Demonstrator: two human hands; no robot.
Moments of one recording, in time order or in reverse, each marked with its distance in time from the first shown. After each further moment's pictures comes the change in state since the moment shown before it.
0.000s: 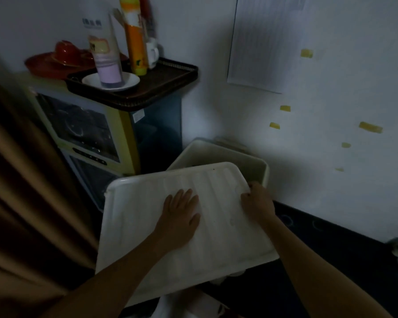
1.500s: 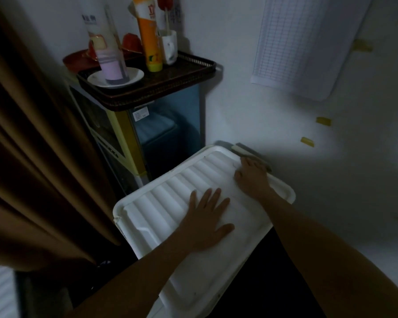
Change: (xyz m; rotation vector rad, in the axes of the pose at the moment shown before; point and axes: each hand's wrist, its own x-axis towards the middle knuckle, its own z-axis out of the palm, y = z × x) left_hand 0.107 0.089 0.016 0.091 -0.058 -0.096; right_hand 0.194 -0.015 0.033 -0.297 -0.180 -0.591
